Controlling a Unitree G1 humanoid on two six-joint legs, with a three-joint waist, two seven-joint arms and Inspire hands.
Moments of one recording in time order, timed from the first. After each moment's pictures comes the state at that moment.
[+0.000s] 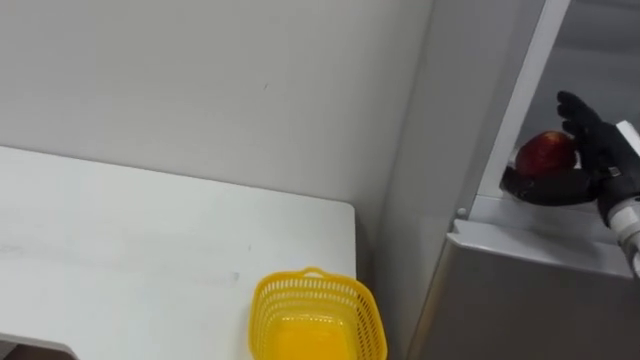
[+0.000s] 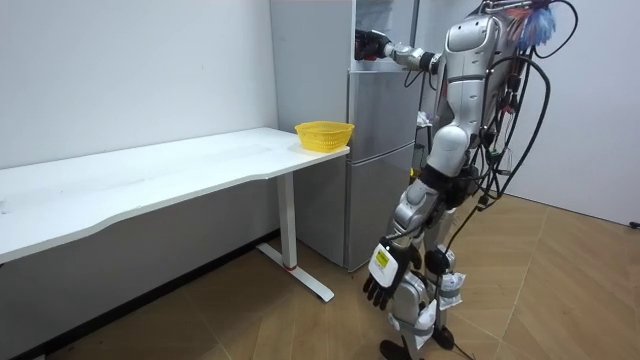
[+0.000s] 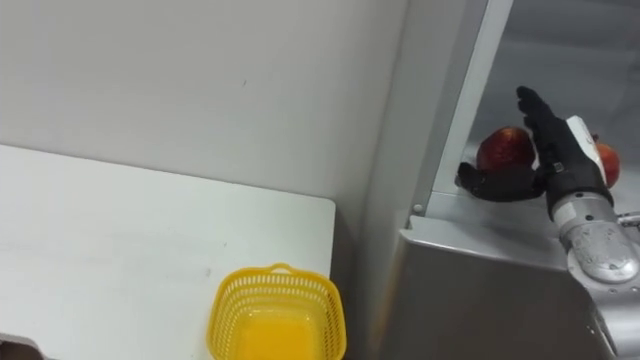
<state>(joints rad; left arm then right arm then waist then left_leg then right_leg) 0.21 0.30 0.03 1.05 0.46 0.13 -0.12 -0.70 -0.66 0.03 0.62 0.17 -0.03 -0.07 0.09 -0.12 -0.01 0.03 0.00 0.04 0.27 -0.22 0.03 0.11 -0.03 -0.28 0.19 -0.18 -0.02</state>
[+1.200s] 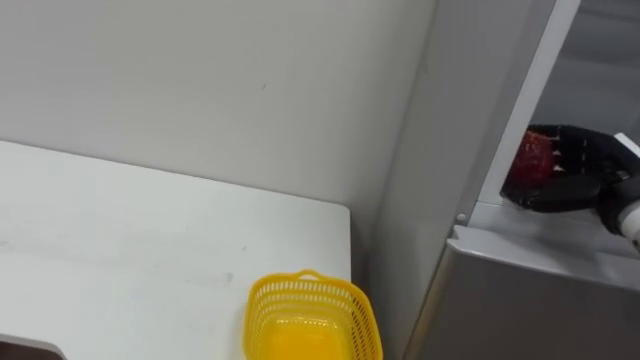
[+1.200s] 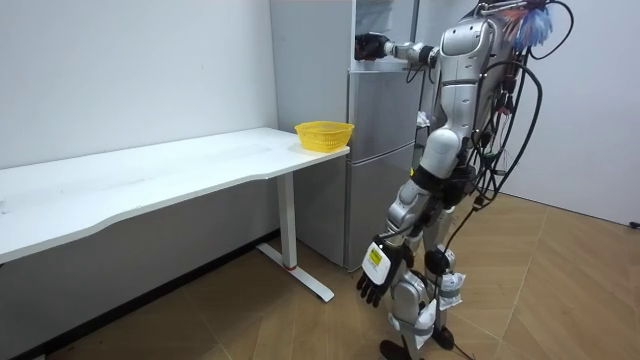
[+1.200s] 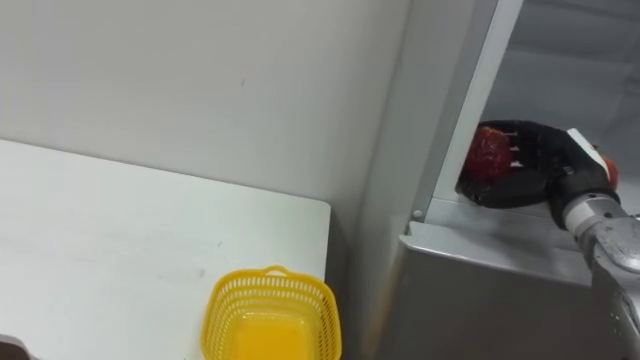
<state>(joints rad) 0.19 0.31 0.03 1.04 0.46 0.16 -0.10 -0.75 -0.72 0.05 0.74 0.31 0.00 0.13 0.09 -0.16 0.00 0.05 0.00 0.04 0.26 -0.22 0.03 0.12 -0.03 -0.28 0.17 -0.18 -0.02</state>
